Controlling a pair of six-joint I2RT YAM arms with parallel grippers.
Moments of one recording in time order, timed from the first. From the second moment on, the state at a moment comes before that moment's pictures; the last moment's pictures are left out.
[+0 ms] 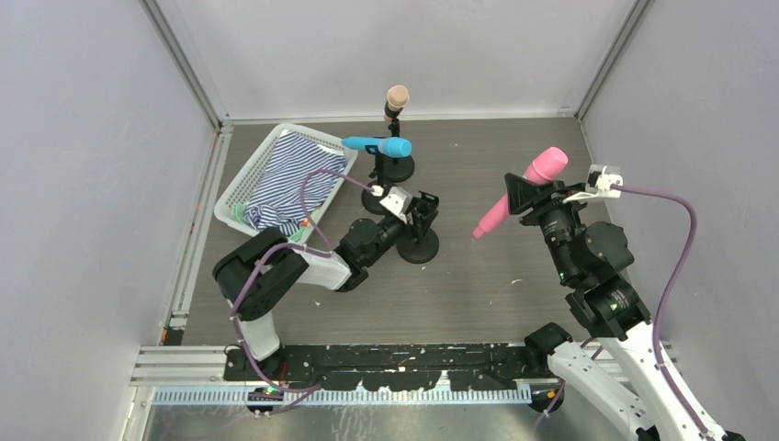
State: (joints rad) left arm -0.87 1.76 0.69 1.20 -0.08 -0.11; right arm 0.49 0.56 0.84 -0.14 0.30 0.42
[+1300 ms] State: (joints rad) left arm -0.92 1.55 0.63 0.94 -0.04 -0.38; right arm 0.49 0.60 0.61 0.42 0.07 0.34
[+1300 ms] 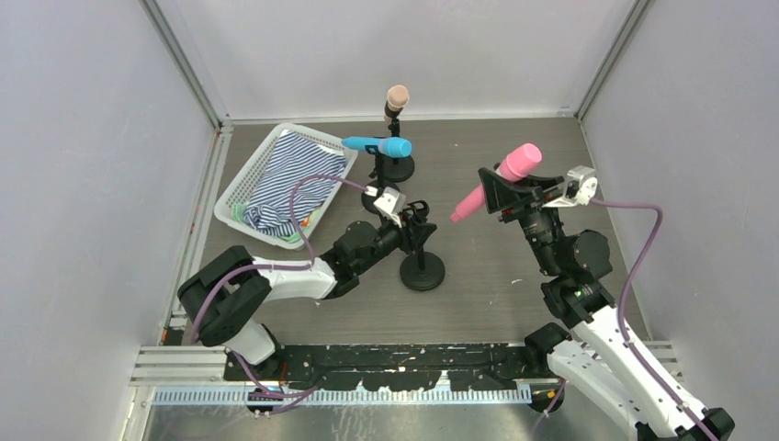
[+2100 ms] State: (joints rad) left arm -0.95 1.57 0.66 0.93 -0.01 -0.39; right arm 0.49 0.82 0.60 0.77 -0.14 0.34
